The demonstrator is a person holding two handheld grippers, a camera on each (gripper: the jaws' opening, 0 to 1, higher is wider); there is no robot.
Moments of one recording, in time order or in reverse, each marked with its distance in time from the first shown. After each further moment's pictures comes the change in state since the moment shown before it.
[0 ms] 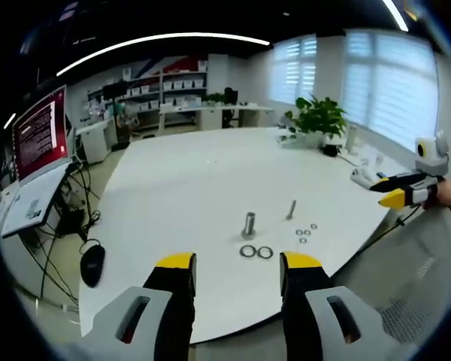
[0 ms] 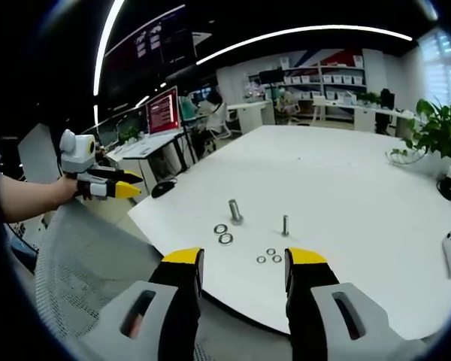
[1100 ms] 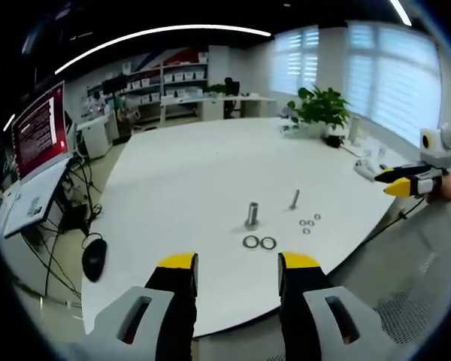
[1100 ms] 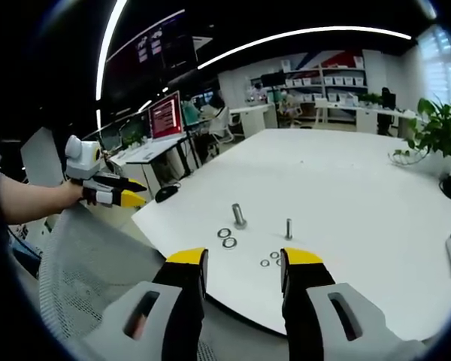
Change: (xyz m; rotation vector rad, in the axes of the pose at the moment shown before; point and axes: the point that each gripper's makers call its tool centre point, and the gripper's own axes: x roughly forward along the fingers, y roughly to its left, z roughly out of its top) left arm 0.003 0.001 -0.010 0.015 0.057 0.017; right arm 0.000 0.003 0.004 0.011 -0.023 0.027
